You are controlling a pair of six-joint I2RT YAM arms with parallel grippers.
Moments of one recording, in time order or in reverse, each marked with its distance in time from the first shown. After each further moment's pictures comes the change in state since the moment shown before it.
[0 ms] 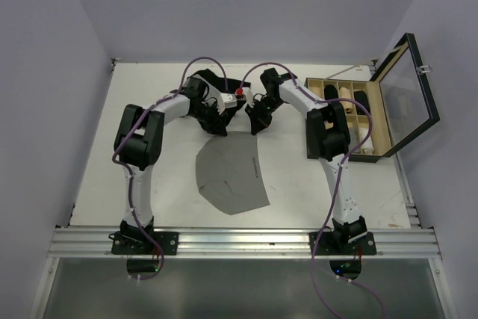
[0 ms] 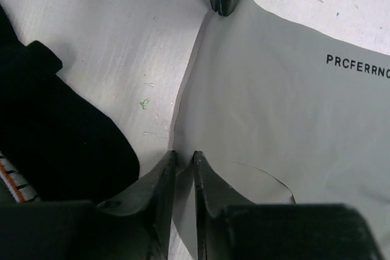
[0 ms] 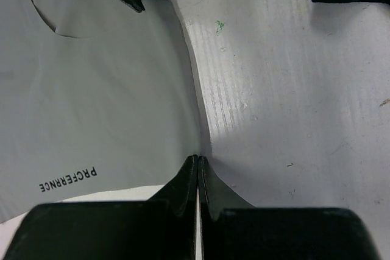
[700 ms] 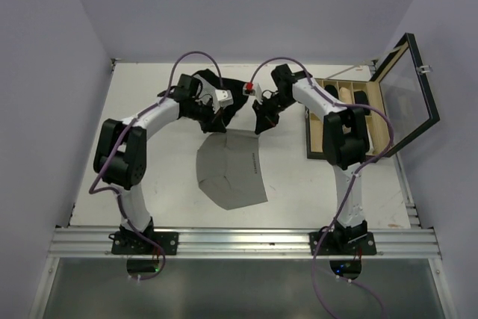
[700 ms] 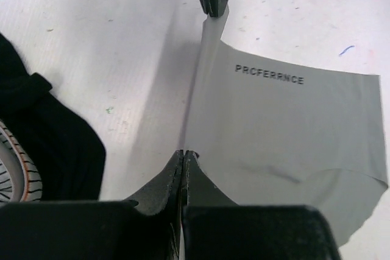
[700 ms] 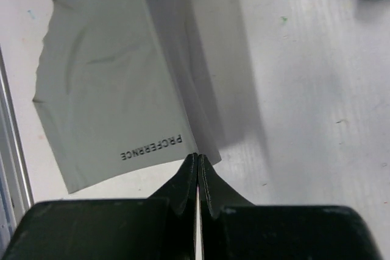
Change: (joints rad) left arm -0.007 -0.246 -0.138 0.012 0.047 -0.015; right arm -0.035 -0.220 -0.195 0.022 -0.100 0.026
